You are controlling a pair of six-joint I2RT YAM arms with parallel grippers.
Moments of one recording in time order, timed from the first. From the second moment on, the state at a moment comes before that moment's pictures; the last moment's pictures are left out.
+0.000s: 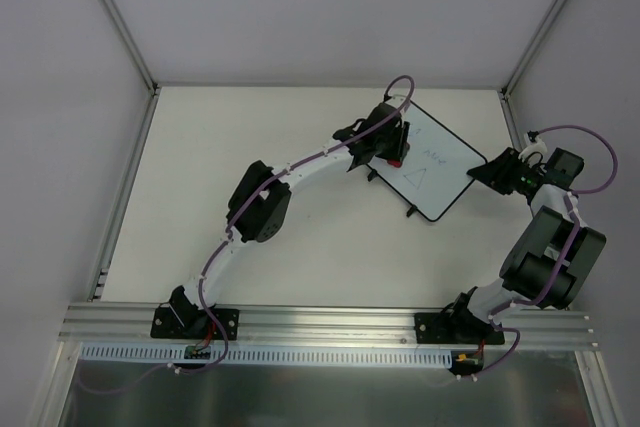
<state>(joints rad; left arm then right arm) -0.84 2.44 2.14 -0.28 -0.03 -0.42 -0.55 1.53 0.89 -0.19 -0.93 0.12</state>
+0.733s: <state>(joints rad) -0.74 2.39 1.99 -0.18 -0.11 -0.50 -0.54 1.53 0.89 -0.18 -0.93 0.13</state>
